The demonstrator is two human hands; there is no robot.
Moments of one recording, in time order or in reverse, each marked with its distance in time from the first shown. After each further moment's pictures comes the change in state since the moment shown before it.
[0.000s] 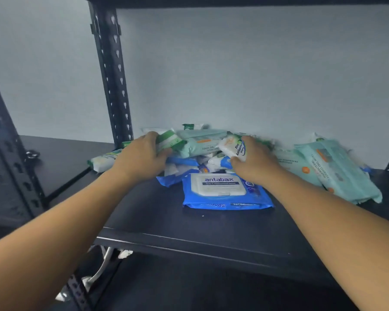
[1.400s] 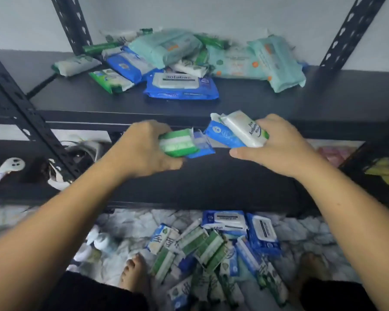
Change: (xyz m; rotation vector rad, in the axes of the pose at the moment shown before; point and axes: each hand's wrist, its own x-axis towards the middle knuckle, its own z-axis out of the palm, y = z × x) left_hand -0.238 0.077 -0.023 -0.153 -0.335 0.228; right_hand -0.279 0.027 -0.104 0.145 -0.267 0.141
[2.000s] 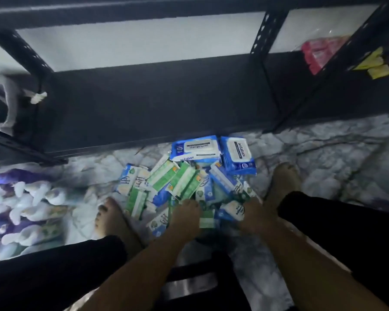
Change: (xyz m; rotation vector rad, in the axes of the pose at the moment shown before) left_hand -0.183 0.028 0.395 0.258 -0.949 0.105; right_hand -0.216 0.264 0.242 -0.276 -0.805 0.640
